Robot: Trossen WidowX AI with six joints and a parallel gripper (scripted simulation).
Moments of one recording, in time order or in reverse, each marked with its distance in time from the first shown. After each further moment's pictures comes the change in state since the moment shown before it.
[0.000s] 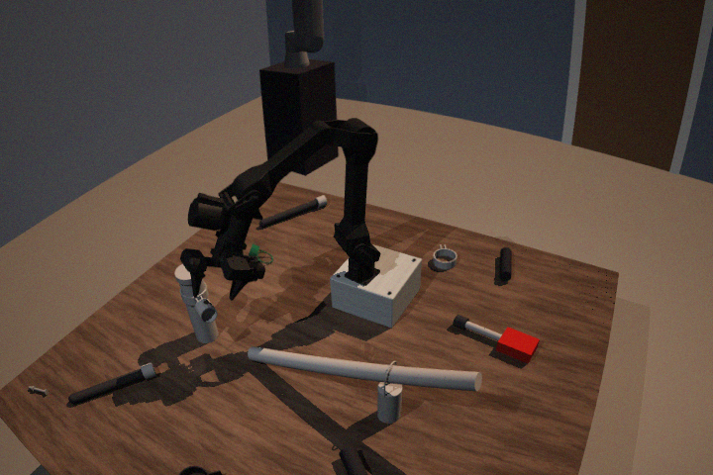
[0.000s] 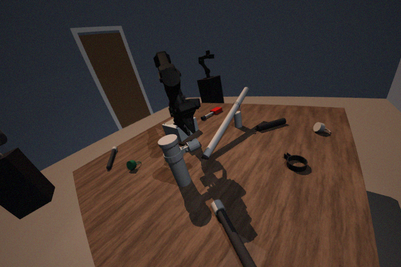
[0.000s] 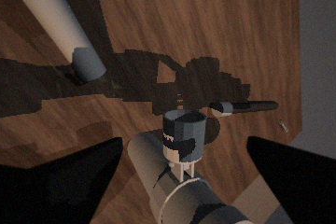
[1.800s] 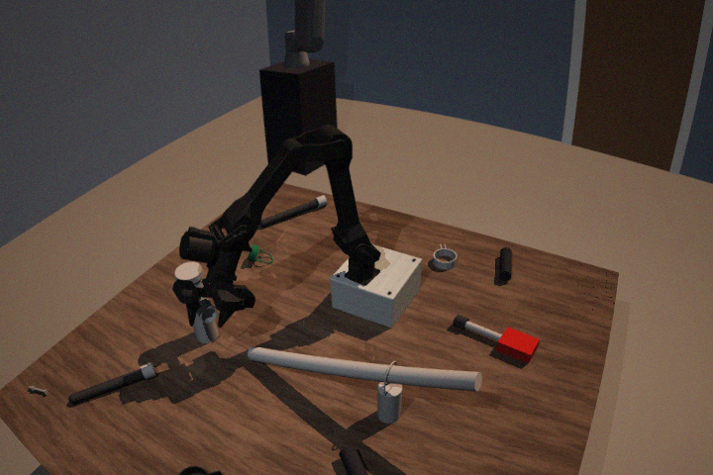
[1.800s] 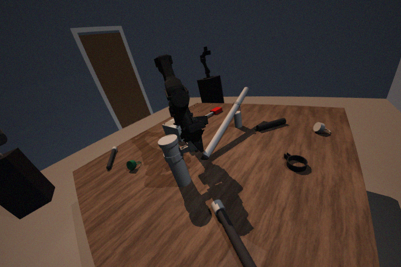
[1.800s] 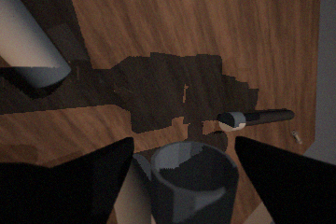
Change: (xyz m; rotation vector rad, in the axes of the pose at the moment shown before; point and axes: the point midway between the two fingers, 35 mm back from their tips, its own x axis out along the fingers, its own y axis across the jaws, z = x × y) arm 0.074 0.000 0.002 -0.012 -0.010 -0.012
